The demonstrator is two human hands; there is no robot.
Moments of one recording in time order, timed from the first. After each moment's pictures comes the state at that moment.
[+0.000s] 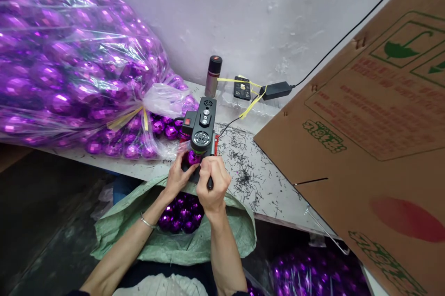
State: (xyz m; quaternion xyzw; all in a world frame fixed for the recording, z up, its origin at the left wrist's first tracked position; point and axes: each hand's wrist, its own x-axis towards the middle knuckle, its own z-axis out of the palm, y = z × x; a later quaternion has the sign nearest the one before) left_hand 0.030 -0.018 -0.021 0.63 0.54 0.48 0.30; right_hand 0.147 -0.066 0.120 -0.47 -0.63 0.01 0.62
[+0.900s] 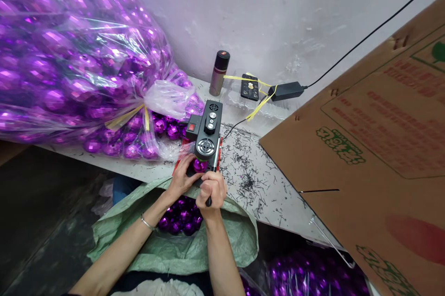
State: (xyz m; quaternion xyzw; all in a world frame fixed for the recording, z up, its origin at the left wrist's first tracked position) left_hand 0.030 -0.014 -0.032 0.70 0.46 0.46 0.27; right_hand 0.146 -0.061 0.046 -0.44 -0.61 -0.06 0.65
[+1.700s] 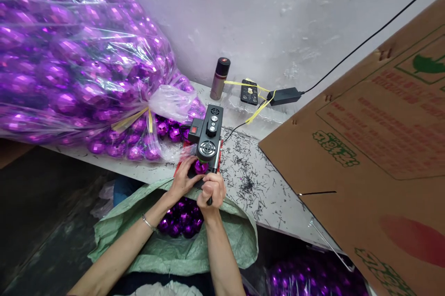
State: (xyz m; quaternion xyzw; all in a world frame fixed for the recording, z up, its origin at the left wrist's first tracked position) left_hand 0.031 -0.013 -0.037 0.71 0.45 0.48 0.26; right_hand 0.143 -0.057 0.037 -0.43 -0.60 -0.08 0.67
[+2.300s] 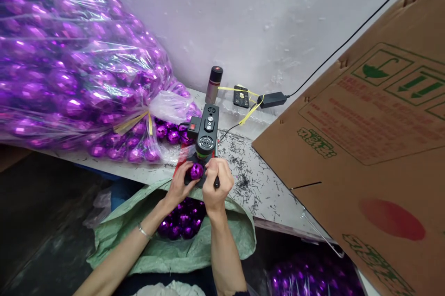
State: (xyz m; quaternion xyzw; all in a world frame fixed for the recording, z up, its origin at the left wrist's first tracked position) left_hand 0.021 -0.038 -0.046 0.75 0.40 0.51 0.13; right_hand 0.144 -0.063 0.112 -0.50 -0.58 0.01 0.64
